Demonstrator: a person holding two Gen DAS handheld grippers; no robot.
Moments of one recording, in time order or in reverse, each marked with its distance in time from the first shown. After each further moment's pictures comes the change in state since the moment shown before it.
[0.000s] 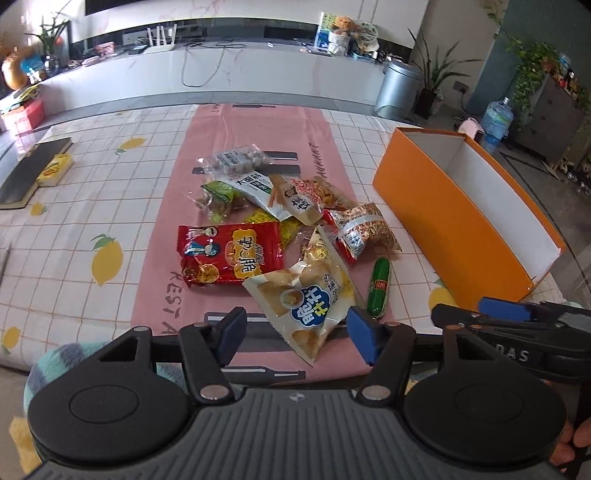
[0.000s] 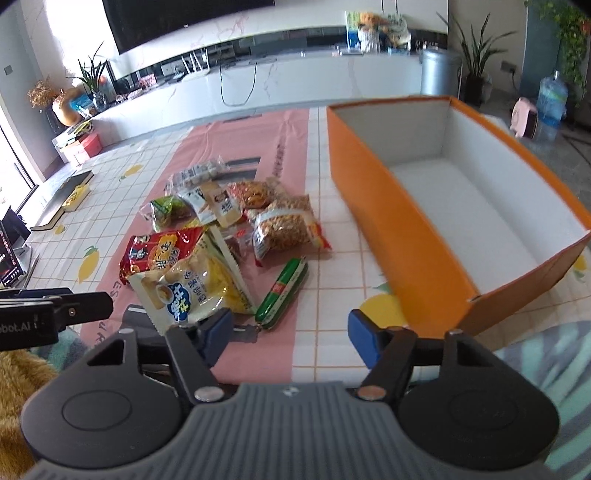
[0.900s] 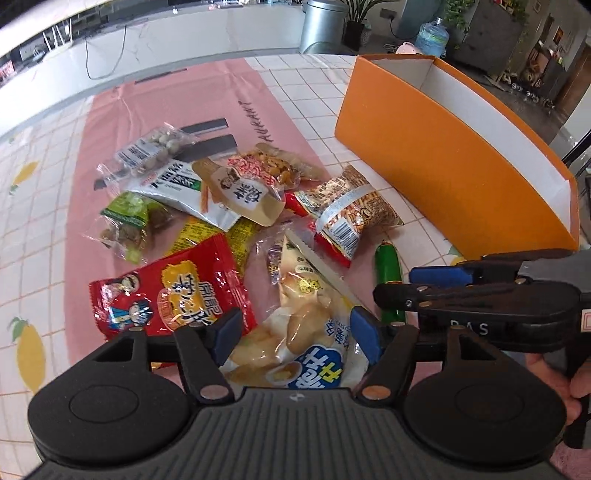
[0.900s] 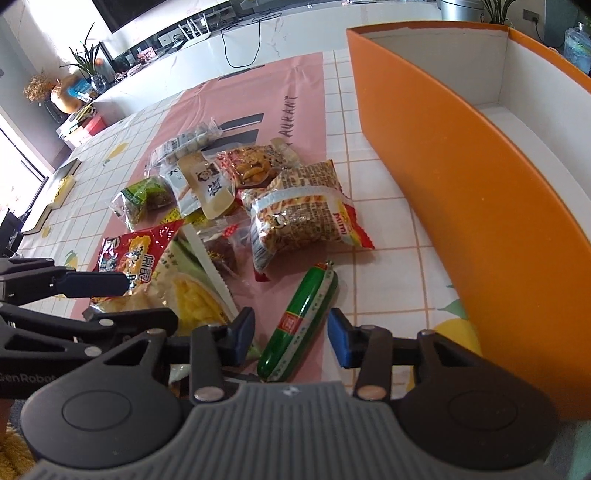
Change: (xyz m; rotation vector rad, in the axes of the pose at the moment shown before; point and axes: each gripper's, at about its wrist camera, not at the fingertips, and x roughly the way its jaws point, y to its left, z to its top) left arm 0.114 -0.001 0.044 0.244 0.167 -0.141; right arm 0.119 -0.007 0.031 0.065 0.139 0.096
